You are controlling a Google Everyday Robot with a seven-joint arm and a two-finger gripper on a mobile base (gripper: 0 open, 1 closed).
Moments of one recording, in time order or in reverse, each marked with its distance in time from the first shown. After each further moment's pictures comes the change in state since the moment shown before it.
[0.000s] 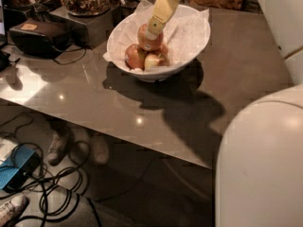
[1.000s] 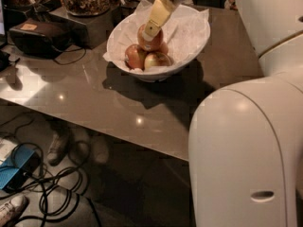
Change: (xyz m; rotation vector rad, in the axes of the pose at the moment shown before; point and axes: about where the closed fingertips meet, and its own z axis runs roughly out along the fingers) arm -0.003 -0.028 0.033 -0.033 -0.003 0.069
